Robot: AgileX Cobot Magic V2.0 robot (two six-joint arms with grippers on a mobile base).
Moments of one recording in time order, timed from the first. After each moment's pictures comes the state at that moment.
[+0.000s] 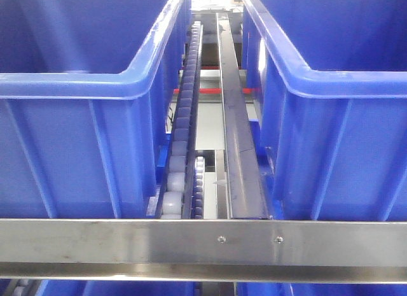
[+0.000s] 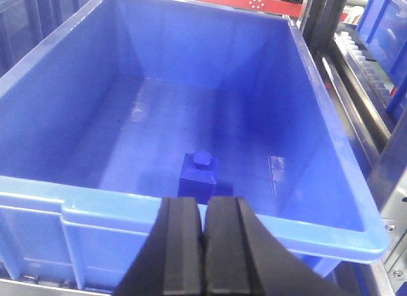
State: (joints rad) left arm 0.03 0.00 0.00 0.08 0.13 -0.19; right arm -0.01 -0.01 -0.38 0.06 0.58 -0.13
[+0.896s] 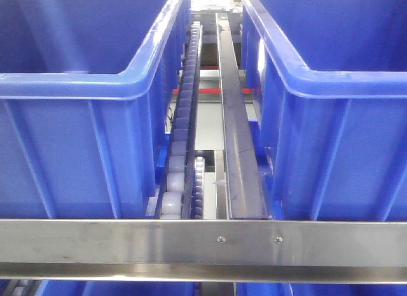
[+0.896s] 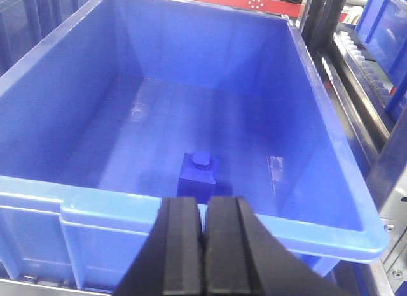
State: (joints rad) left arm 0.03 0.00 0.00 0.06 0.13 -0.19; right arm -0.01 -0.01 -0.38 0.06 0.58 -0.13
